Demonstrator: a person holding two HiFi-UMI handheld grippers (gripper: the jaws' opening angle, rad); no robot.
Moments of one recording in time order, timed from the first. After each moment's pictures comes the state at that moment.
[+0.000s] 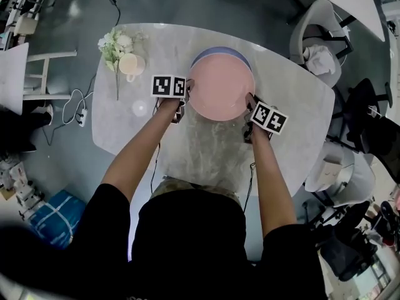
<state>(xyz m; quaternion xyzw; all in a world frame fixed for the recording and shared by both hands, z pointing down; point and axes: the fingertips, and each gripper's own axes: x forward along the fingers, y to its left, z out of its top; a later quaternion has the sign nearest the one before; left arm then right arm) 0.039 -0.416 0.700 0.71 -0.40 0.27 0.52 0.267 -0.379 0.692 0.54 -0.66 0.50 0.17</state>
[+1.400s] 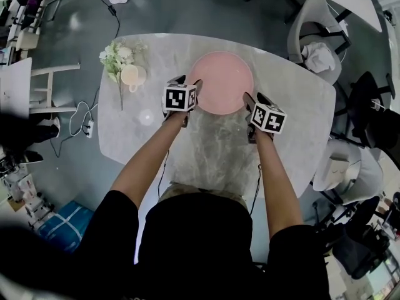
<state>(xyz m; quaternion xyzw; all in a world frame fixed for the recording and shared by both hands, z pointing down) 0.052 -0.442 0.671 0.75 -0.45 0.31 0.37 0.268 -0.390 0.681 0.54 -0.70 0.43 0.20</state>
